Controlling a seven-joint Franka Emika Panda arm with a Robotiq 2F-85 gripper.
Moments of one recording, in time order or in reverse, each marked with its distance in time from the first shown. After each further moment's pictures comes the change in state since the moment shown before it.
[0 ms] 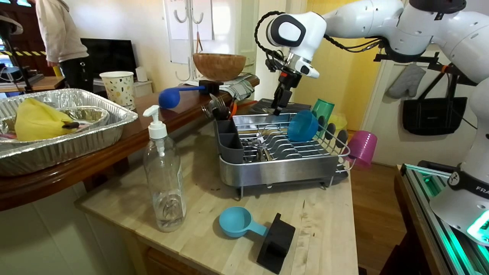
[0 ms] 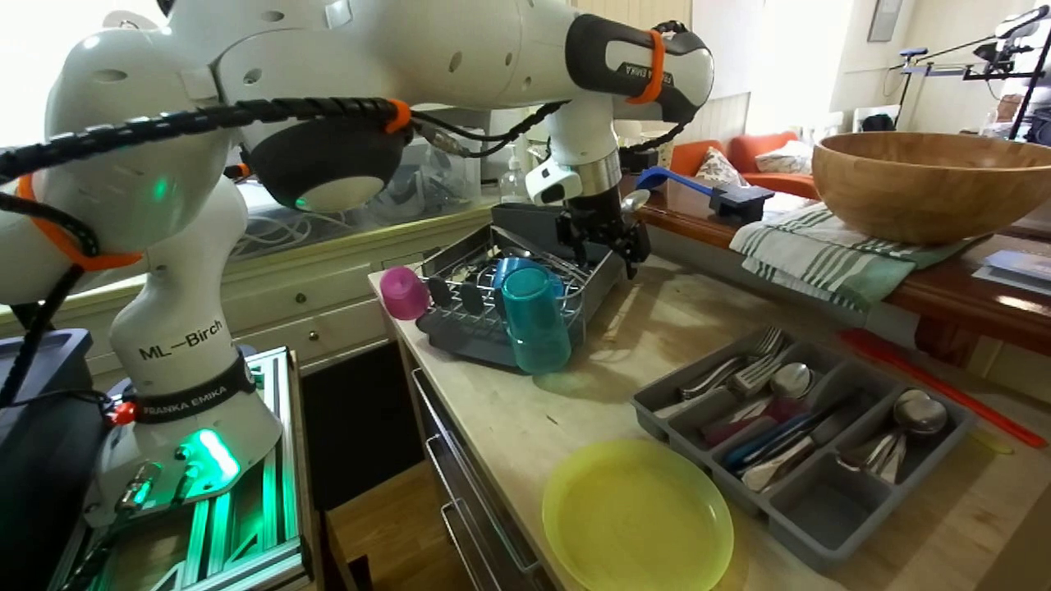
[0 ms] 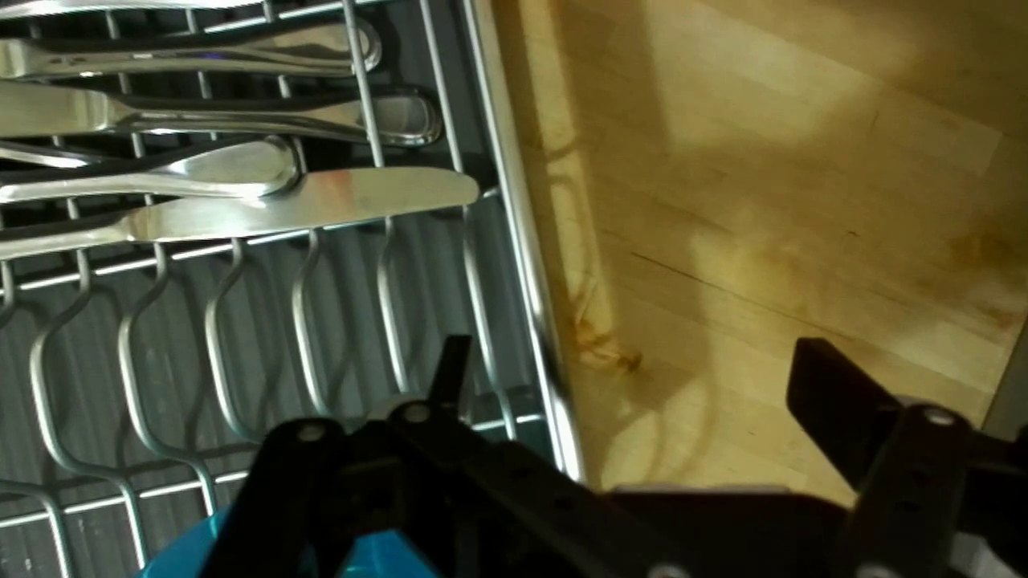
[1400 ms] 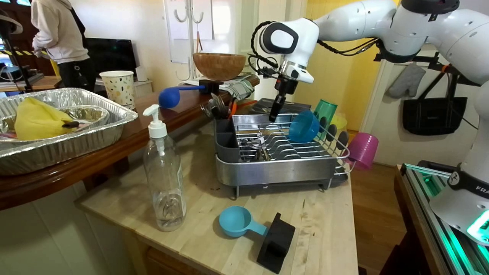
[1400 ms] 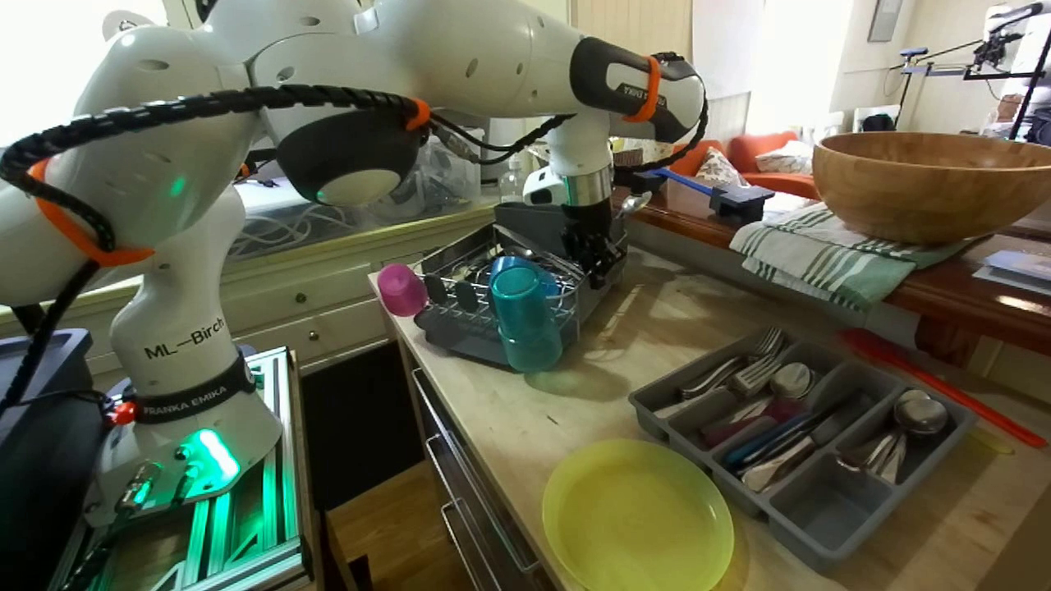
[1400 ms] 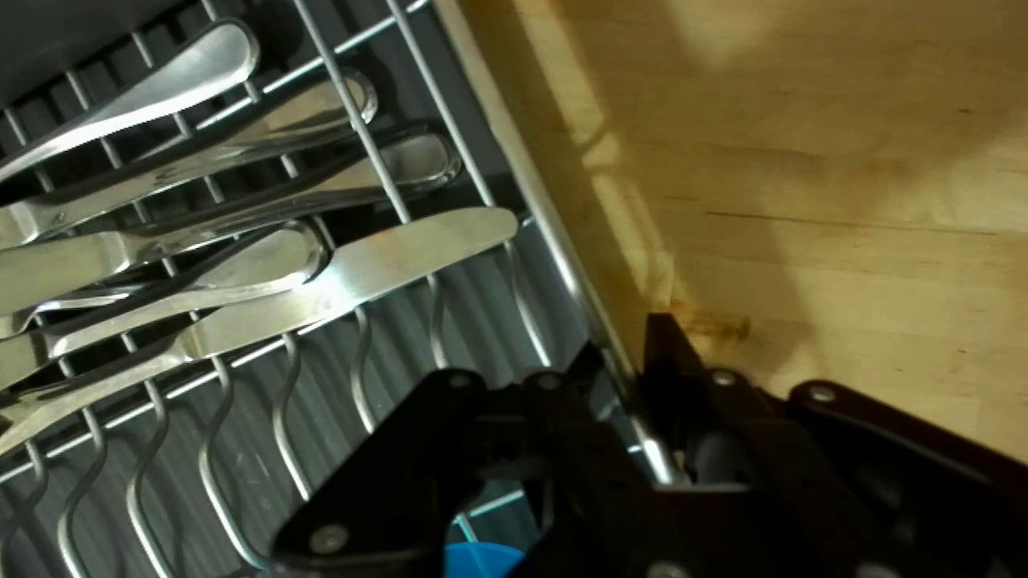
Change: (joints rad) arm 0.093 0.020 -0.094 0.027 0.065 -0.003 0.322
